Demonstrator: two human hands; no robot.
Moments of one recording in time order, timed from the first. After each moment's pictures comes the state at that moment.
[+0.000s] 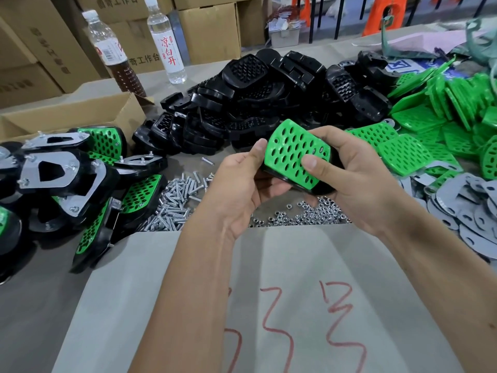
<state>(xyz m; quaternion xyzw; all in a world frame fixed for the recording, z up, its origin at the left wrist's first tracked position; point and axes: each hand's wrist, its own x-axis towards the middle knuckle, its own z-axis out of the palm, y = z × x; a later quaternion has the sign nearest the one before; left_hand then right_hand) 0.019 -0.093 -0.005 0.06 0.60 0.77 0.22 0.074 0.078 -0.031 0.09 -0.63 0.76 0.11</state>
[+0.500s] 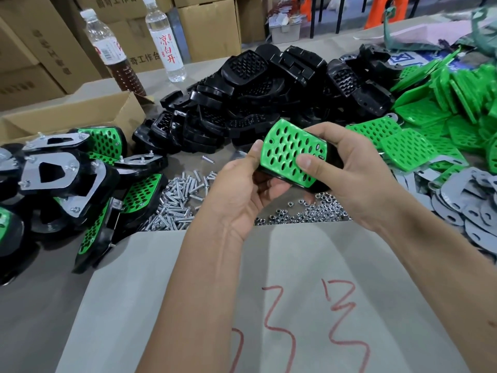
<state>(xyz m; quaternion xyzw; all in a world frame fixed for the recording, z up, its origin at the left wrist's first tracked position) 0.025 -0.090 -0.006 -0.01 0.58 0.78 0.23 0.073 0.074 -0.031 0.07 -0.68 0.71 0.14</state>
